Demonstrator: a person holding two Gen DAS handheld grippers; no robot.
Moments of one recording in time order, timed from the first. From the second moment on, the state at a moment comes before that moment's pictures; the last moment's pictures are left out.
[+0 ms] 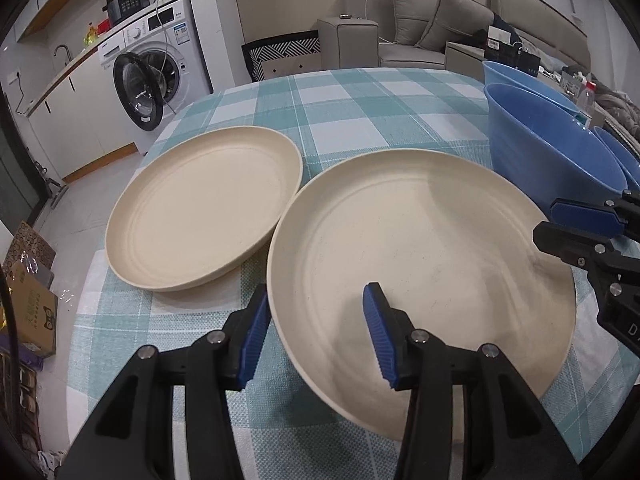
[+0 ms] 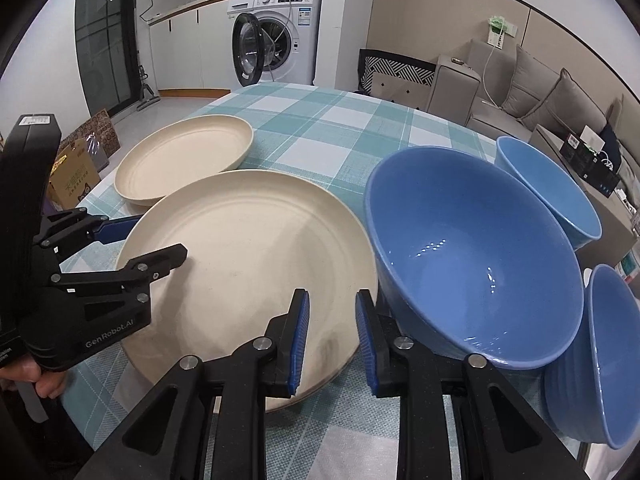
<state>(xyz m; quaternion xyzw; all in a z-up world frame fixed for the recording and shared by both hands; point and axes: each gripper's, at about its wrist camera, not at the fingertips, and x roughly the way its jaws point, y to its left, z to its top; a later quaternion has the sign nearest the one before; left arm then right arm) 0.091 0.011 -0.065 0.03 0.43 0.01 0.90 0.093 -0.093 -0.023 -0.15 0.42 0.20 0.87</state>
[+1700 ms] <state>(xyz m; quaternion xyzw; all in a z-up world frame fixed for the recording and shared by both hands) 0.068 0.072 -0.002 -0.04 0.36 0.03 0.93 0.083 -0.102 0.020 -0.02 0.38 0.29 0.88</state>
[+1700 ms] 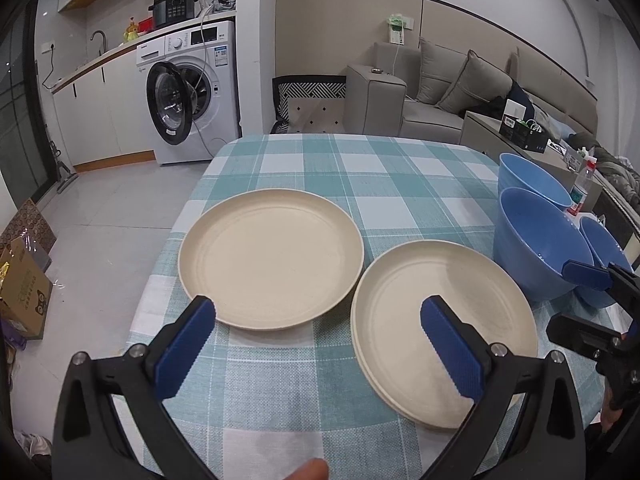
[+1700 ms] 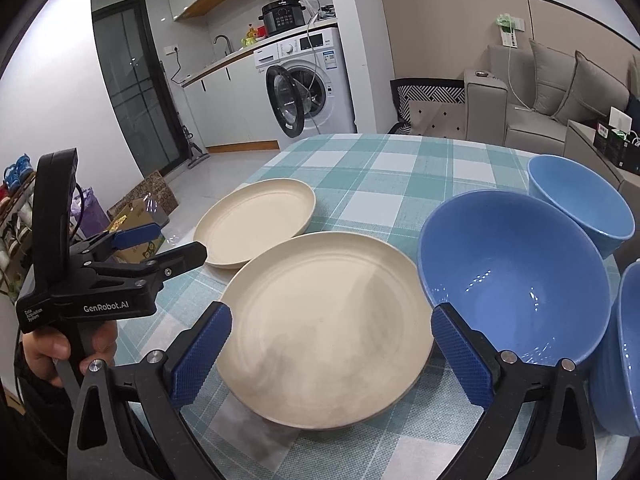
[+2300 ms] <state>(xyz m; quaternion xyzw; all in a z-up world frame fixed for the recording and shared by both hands) 0.070 0.103 0.013 -0.06 0.34 0.06 0.94 0.105 -0.093 0.047 -0.03 0.37 0.27 0.89</state>
